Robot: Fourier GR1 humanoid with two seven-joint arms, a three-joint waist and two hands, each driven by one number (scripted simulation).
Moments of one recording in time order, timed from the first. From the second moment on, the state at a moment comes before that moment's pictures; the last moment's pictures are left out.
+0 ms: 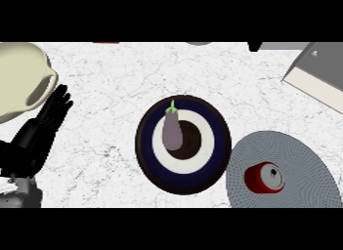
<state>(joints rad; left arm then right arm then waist) -0.08 0.16 0.09 -1.72 -0.01 -0.13 0.21 -1.36 -0.75 -0.32 -0.42 1.58 -0.10 0.81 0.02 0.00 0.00</state>
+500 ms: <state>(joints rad) -0.07 0.16 0.10 -1.71 -0.02 -0.11 0.21 -1.49 -0.80 -0.43 -0.64 1.49 -0.20 0.96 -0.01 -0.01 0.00</state>
